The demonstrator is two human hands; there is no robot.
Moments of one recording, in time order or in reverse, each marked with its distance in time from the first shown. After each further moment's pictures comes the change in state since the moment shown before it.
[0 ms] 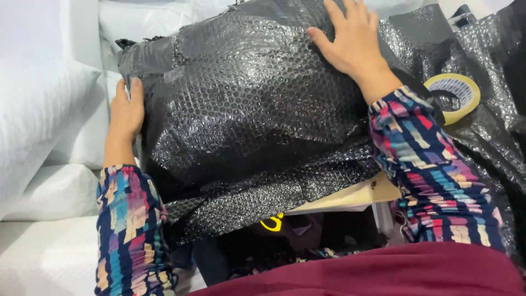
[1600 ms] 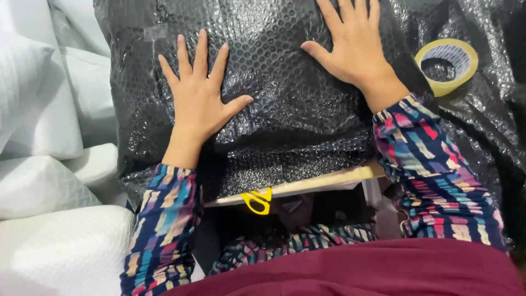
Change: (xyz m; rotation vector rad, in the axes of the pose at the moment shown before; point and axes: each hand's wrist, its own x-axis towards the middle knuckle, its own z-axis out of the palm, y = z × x) left_hand -0.081 0.089 0.110 0.536 -0.055 0.769; right_hand -0.068 -0.006 -0.016 -0.084 -0.230 0.008
